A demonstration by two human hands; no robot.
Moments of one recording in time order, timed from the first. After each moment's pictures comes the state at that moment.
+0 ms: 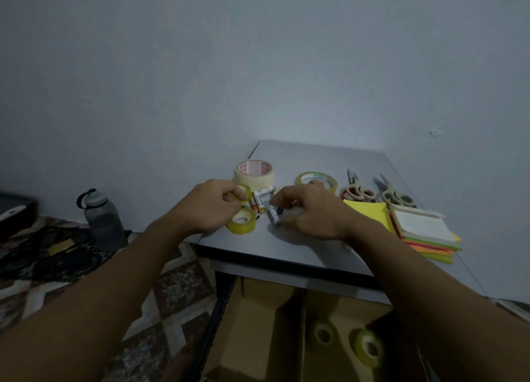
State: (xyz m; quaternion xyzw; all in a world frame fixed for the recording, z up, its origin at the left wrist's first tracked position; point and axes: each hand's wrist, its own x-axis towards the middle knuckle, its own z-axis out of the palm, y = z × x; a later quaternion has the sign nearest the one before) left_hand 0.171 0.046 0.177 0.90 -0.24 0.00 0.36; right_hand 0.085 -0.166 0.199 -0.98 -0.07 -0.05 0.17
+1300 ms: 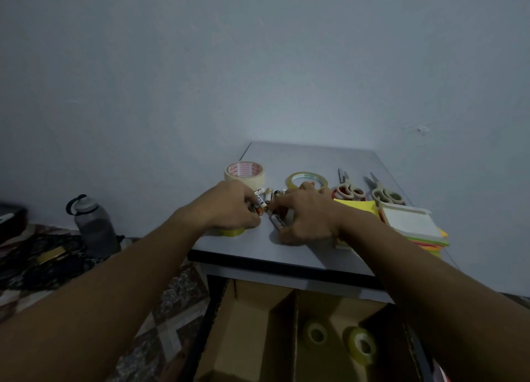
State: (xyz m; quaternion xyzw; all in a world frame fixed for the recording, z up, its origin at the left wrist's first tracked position) left_hand 0.168 0.004 0.189 0.93 -0.31 -0.03 0.21; right_hand 0.090 -0.178 0.200 -1.00 -0.08 0.02 0.03
